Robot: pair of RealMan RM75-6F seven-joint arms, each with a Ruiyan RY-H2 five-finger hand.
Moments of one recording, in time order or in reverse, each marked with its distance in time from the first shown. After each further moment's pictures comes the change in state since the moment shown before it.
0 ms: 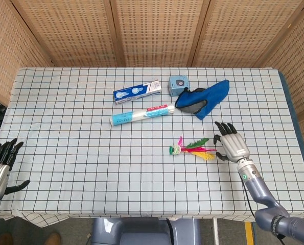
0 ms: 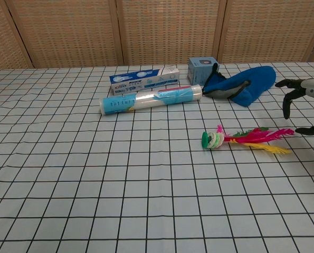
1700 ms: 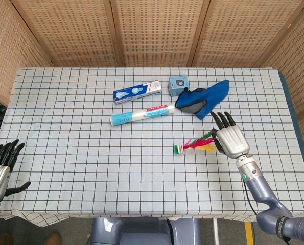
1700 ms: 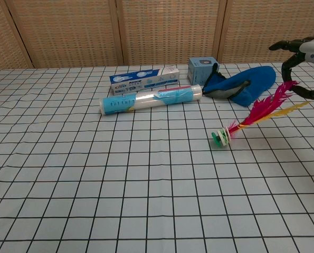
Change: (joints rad) left arm -0.002 0.017 0.022 -0.013 0.023 0.015 -0.028; right arm 0.036 0.113 -0.007 -0.181 -0.044 0.167 -0.167
